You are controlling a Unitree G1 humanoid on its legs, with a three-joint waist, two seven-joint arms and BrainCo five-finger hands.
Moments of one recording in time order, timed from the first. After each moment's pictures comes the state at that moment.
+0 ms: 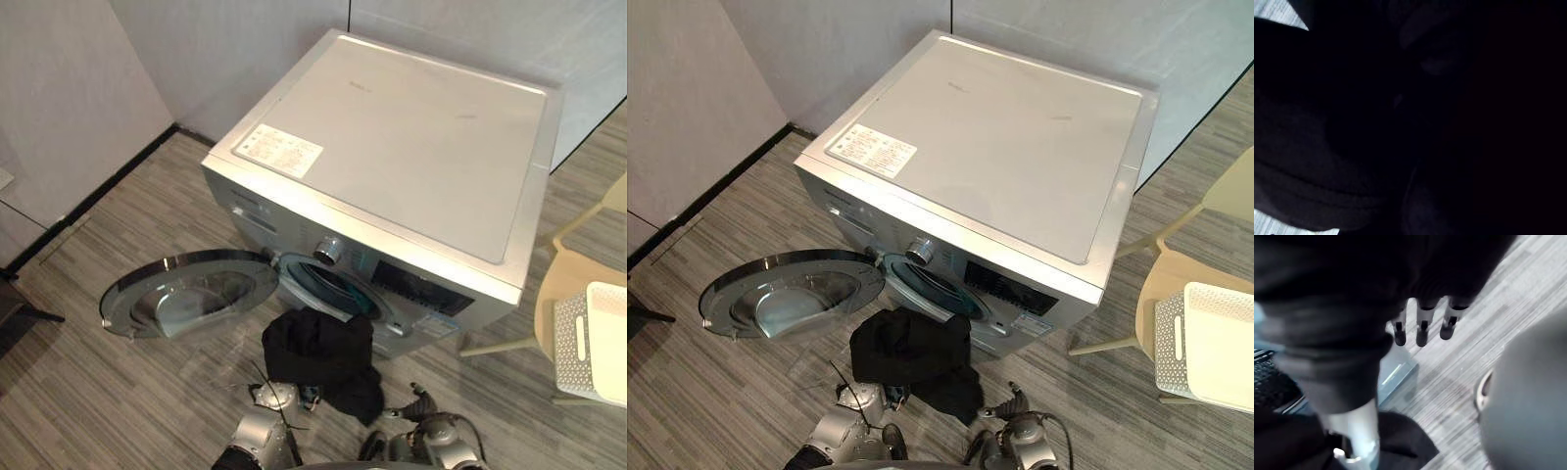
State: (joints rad) left arm 0.02 0.07 -0.42 0.41 -0.33 -0.04 0.05; right arm 0.01 -0.02 0.02 0.86 -0.26 0.10 -0.15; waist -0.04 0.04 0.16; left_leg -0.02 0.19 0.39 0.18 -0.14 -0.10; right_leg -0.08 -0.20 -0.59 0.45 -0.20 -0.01
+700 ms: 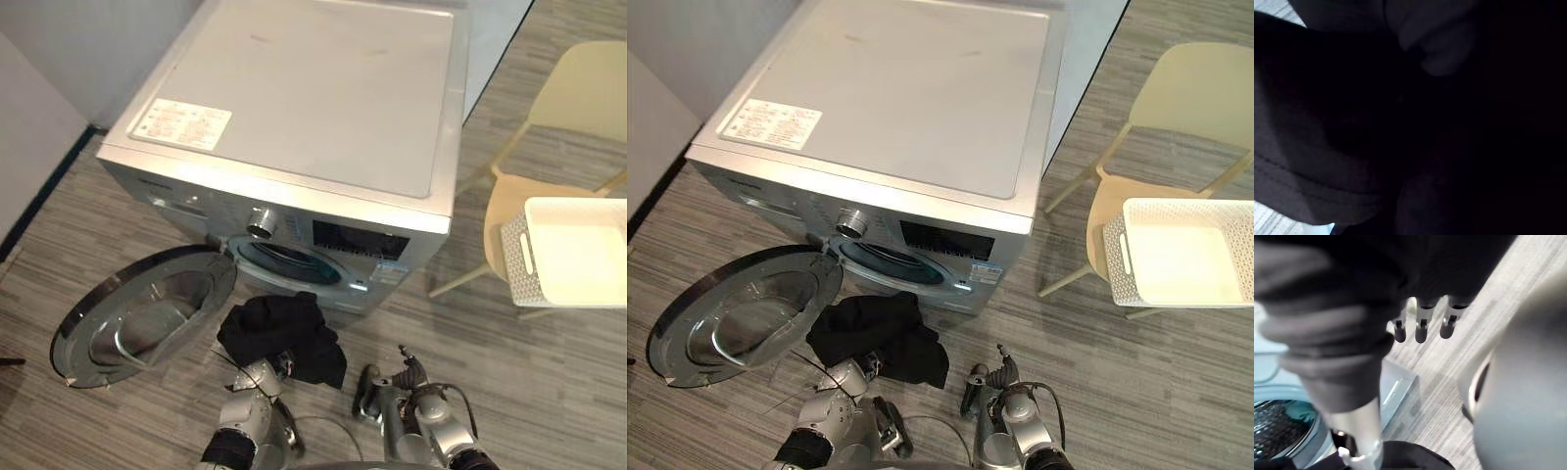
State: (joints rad) left arm -0.08 0.01 -0.10 0.47 -0.53 -0.08 0.26; right arm -0.05 -0.07 0.17 0.72 -0.16 0.07 -0.22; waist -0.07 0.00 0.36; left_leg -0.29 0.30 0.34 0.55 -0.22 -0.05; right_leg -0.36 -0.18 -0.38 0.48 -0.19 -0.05
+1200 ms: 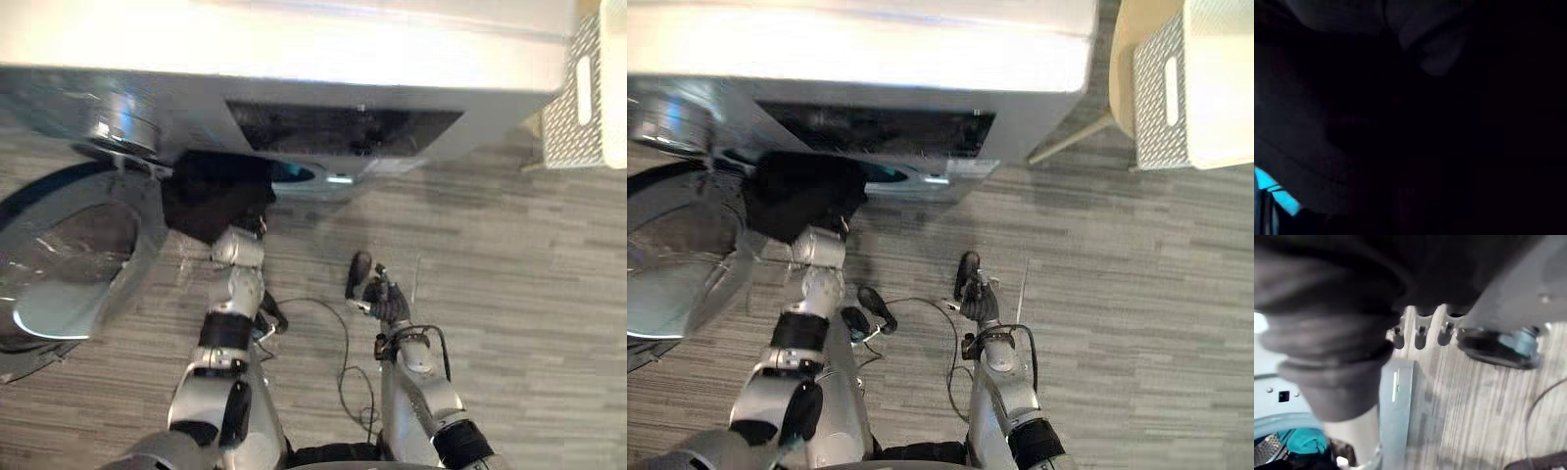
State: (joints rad) left arm -0.68 0.09 0.10 0.34 -0.65 -0.20 0.39; right arm -0.05 -0.04 0.27 0.21 0.13 -0.05 -0.21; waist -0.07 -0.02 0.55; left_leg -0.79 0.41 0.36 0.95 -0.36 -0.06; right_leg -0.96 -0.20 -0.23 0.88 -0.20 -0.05
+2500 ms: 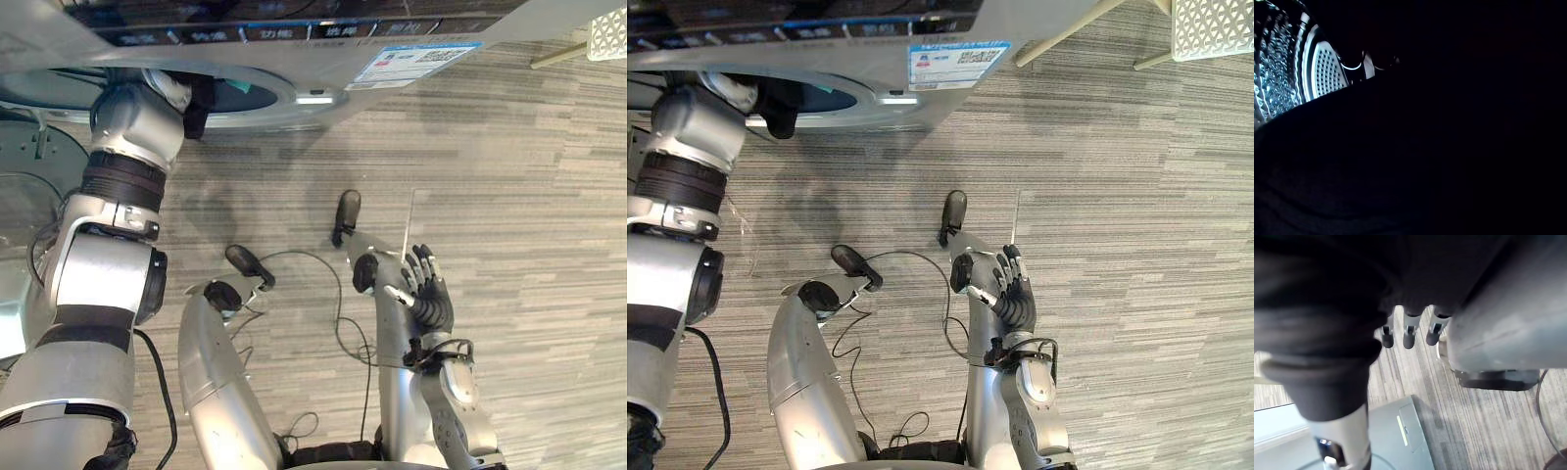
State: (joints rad) left arm -1.30 0.60 -0.27 0.72 0.69 0.07 0.27; right arm 0.17 -0.07 0.18 -0.05 0.38 -0.25 -0.08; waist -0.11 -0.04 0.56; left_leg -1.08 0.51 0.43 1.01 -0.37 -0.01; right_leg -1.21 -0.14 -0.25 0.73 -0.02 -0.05
